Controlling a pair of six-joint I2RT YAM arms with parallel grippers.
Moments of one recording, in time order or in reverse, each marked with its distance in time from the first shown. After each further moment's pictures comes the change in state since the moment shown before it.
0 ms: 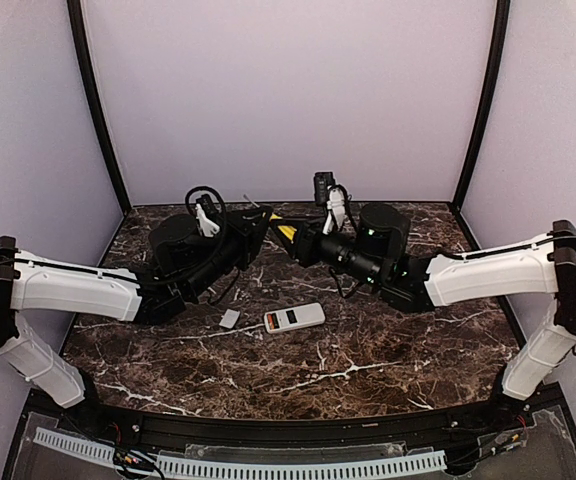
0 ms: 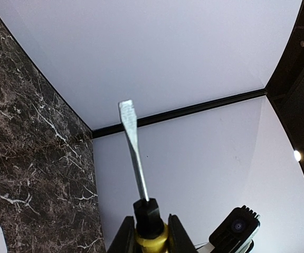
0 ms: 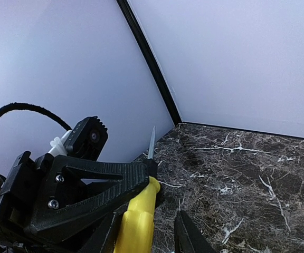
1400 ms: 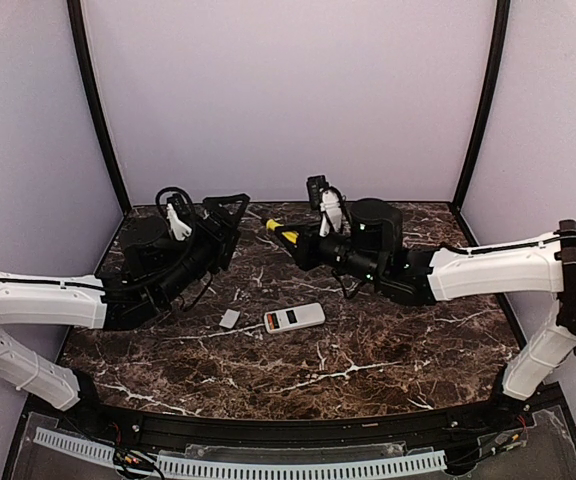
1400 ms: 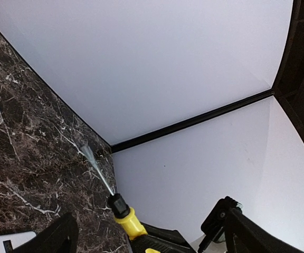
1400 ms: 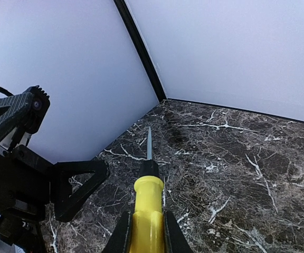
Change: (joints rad) left arm 0.004 -0.190 -0.088 -0.126 -0.073 0.099; right arm -0.002 -0.005 0.048 -0.190 0.022 -0.021
